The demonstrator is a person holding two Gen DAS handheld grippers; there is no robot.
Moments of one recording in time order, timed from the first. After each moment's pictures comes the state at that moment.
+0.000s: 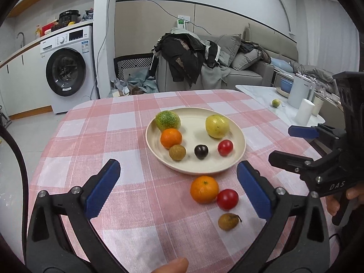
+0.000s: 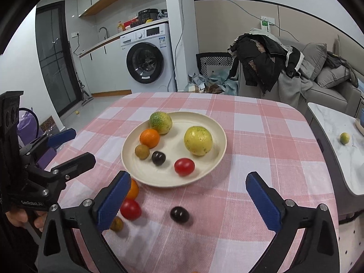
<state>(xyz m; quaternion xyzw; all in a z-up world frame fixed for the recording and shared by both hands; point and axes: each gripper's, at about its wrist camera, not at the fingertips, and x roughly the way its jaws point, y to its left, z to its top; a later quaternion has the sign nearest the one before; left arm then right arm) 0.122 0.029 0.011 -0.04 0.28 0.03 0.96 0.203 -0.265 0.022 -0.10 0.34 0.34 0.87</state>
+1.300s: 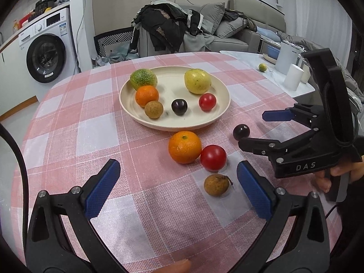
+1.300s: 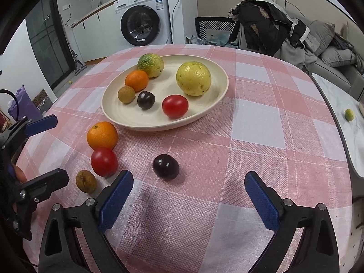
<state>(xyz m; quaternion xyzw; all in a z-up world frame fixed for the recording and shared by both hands) 0.131 0.007 -0.030 -0.02 0.38 -0.02 0.92 0.210 -0.261 -0.039 -0.14 0.44 0.32 0.83</state>
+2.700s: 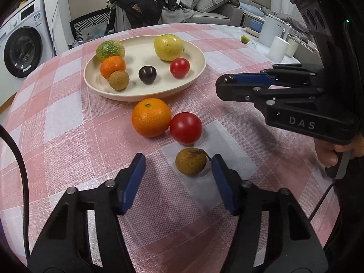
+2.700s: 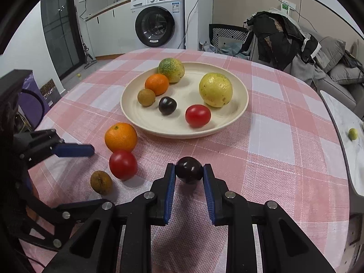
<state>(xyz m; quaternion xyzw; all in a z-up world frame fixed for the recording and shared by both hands) 0.141 -0.017 -0.058 -0.01 0.45 -0.09 0.89 0.197 -0.244 -0.029 -0.17 0.41 0.35 0.83</state>
